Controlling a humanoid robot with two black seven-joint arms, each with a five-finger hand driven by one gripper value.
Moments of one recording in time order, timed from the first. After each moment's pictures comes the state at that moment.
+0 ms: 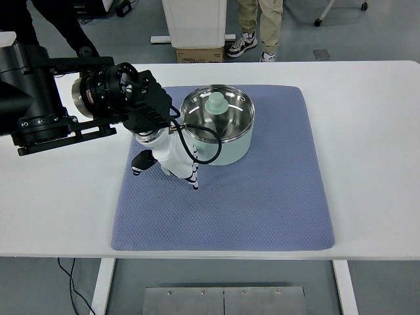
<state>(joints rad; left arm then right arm) -1.57 0.37 0.14 -1.34 2.20 -0.60 -0.61 0.00 0.00 0.49 0.10 -0.43 -0.03 0.06</state>
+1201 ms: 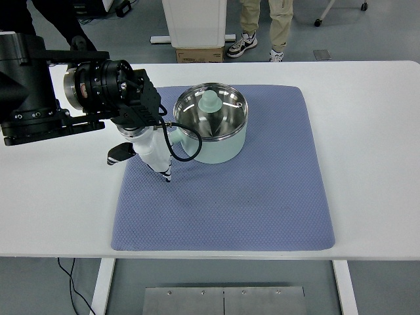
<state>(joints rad) -1.68 0.37 0.32 -1.32 2.21 -0.61 -0.61 0.00 0.00 0.49 0.10 -0.43 -0.03 0.06</state>
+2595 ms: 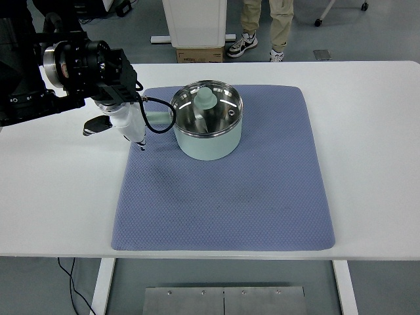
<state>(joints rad) -1.70 0.36 0.42 -1.14 2.25 -0.51 -0.61 0.00 0.00 0.49 0.10 -0.43 -0.03 0.06</state>
